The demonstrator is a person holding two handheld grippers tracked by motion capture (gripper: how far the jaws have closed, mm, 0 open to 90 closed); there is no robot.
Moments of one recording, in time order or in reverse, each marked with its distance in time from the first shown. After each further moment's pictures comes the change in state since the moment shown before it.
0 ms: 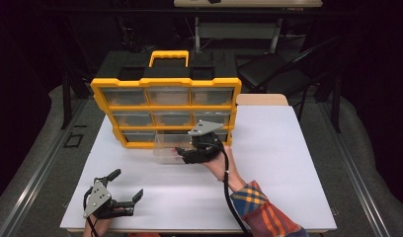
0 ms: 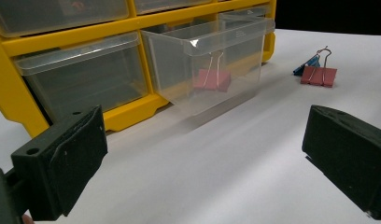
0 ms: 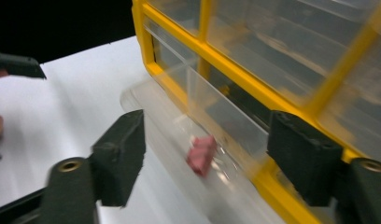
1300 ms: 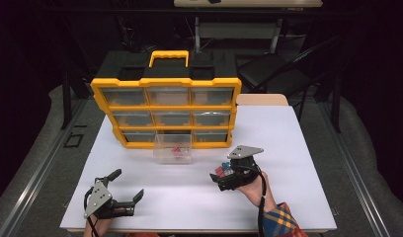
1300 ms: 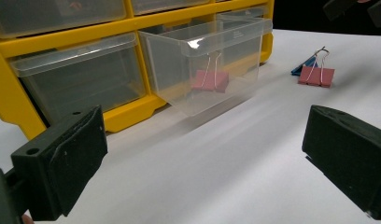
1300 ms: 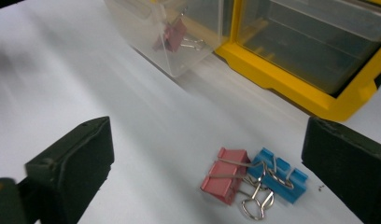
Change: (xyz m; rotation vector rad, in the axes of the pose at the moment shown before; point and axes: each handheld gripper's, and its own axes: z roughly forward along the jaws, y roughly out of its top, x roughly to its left) left arm 0.000 0.000 0.001 -0.004 -0.004 0.000; right arm -0.019 -0.090 -0.060 0.113 -0.043 0.128
